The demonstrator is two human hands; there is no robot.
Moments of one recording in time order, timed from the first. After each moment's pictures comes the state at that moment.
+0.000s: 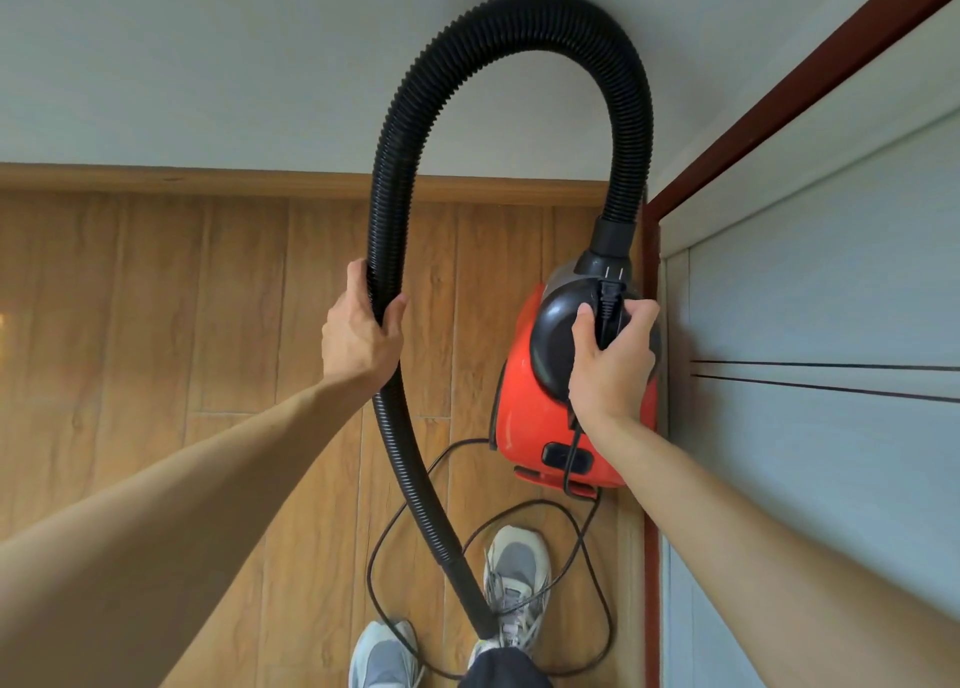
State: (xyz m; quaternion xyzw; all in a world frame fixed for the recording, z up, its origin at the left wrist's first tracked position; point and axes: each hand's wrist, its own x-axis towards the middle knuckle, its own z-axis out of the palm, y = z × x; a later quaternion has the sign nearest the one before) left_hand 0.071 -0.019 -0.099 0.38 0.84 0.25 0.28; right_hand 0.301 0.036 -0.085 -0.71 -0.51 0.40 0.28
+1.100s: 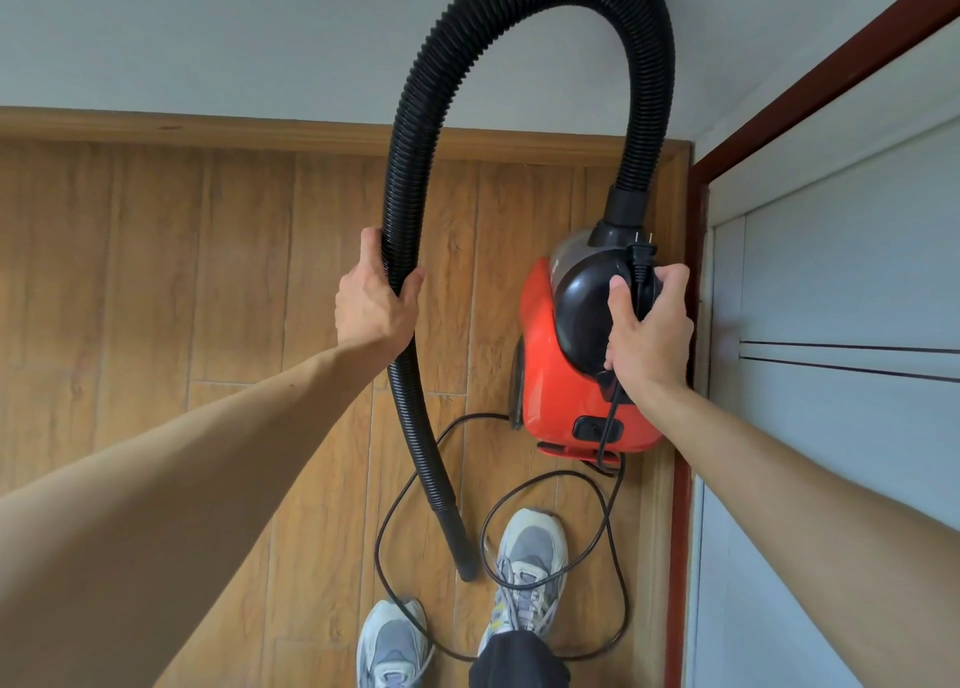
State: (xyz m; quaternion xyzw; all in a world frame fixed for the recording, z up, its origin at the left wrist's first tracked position) left_hand 0.065 -0.017 -0.125 0.35 0.86 0.21 0.30; right_hand 0.312 0.049 -0.128 -0.69 -0.52 0.45 0.21
